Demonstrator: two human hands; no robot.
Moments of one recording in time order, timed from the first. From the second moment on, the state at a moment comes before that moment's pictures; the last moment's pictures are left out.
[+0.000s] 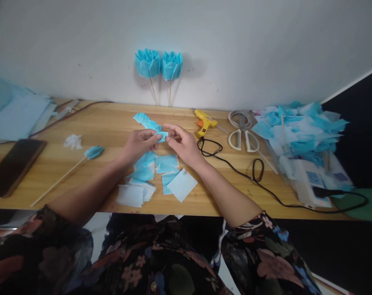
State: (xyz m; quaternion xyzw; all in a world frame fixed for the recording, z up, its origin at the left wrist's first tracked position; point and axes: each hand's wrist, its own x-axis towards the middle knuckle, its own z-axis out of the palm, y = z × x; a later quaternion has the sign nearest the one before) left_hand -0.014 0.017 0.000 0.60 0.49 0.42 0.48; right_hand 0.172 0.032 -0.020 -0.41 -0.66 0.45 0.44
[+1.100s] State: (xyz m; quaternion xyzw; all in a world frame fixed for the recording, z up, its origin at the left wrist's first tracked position) left_hand -0.015 0.018 0.005 0.61 0.50 0.39 0.48; right_hand 0.175 0.031 -0.011 -0.38 -0.62 0.53 0.43
